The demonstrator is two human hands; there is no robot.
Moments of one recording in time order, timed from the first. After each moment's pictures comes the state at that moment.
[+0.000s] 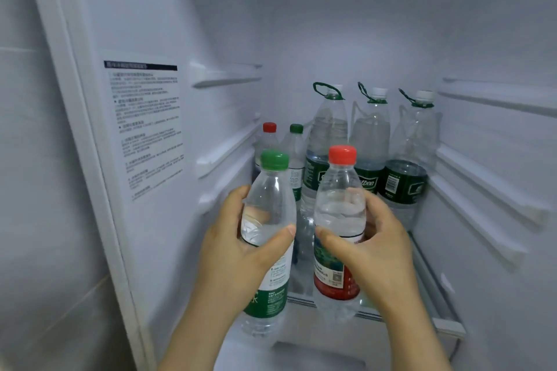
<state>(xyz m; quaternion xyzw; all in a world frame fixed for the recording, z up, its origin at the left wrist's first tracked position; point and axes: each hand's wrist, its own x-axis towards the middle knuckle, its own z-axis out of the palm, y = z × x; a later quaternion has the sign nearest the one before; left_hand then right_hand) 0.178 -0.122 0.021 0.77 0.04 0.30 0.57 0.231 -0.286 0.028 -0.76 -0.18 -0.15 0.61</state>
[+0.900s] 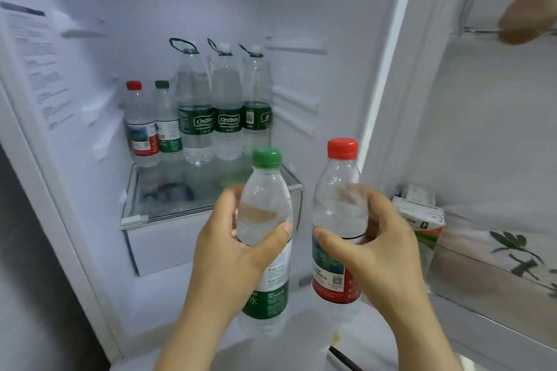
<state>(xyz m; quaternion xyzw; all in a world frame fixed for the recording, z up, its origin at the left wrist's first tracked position) 0.020 -0.175 -0.007 0.75 -0.18 0.10 0.63 -0.036 -0.338 0.008 -0.78 0.05 -0.30 0.54</state>
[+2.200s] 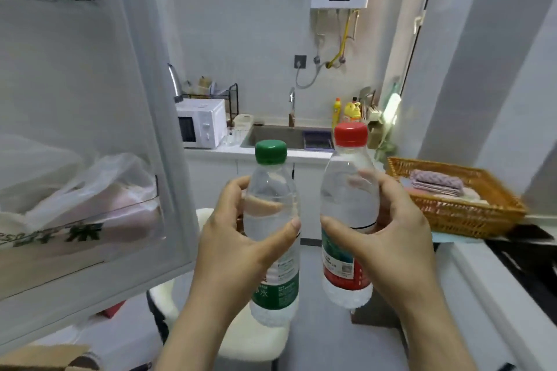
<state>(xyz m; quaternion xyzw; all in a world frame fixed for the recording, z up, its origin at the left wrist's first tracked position) -0.357 -0.513 -0.001 0.56 -0.55 -0.25 0.56 -0.529 -0.541 0.006 -0.66 0.44 -0.55 0.27</state>
